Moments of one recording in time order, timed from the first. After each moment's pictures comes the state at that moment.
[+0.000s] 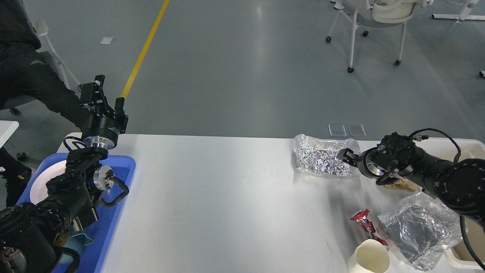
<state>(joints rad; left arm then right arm) -0.85 0.13 -0.51 -0.15 0.07 -0.19 -0.75 1.08 -0.16 -0.84 0.38 -0.06 0.26 -0.22</state>
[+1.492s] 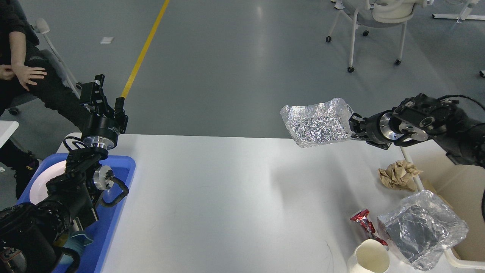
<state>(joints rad) -0.85 0.13 -0.51 -0.15 0.07 -0.19 -0.75 1.41 -0.39 -0.71 0.57 0.00 0.47 -0.21</state>
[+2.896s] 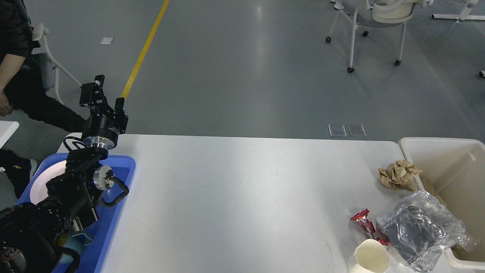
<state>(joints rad) -0.85 0.13 -0.51 -0.15 0.07 -0.19 -0.75 0.76 -0.64 -0.50 0.16 0.04 0.17 -0.28</state>
